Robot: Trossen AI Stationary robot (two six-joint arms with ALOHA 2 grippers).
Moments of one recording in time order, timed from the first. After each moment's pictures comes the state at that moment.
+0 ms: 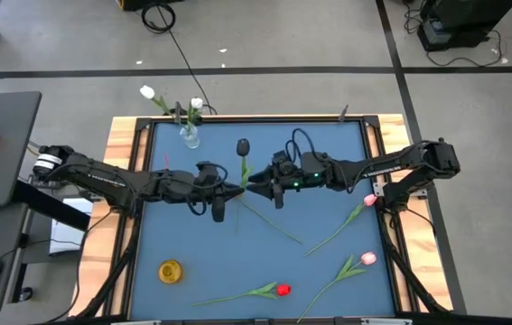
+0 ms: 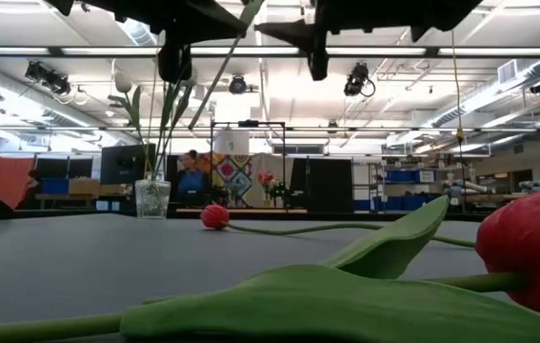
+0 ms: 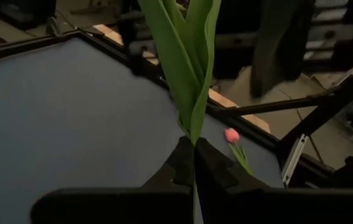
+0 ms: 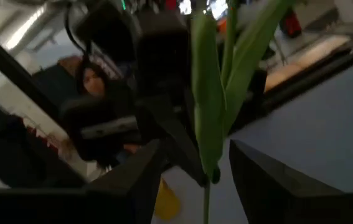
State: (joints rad) left arm -0.17 1.19 0.73 0.25 -0.31 -0.56; right arm -0.01 1.52 0.93 0.53 -0.07 0.61
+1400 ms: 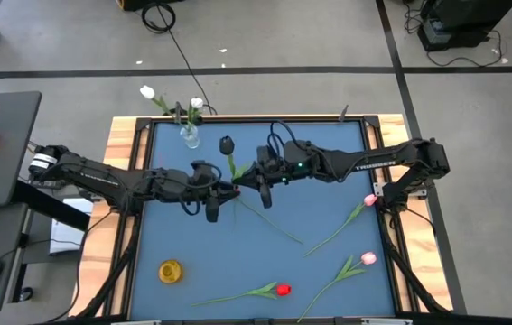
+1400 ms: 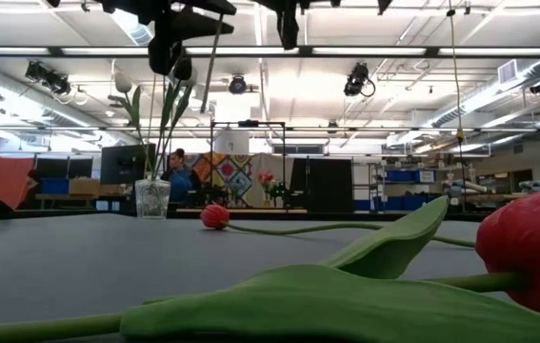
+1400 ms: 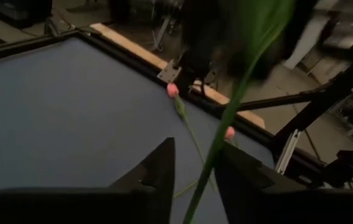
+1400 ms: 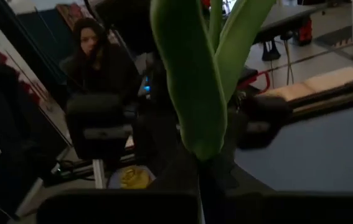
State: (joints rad) left arm -0.18 1.12 0.73 0.17 -0.31 -0.57; right arm -0.02 1.62 1.24 0.23 -0.15 0.36
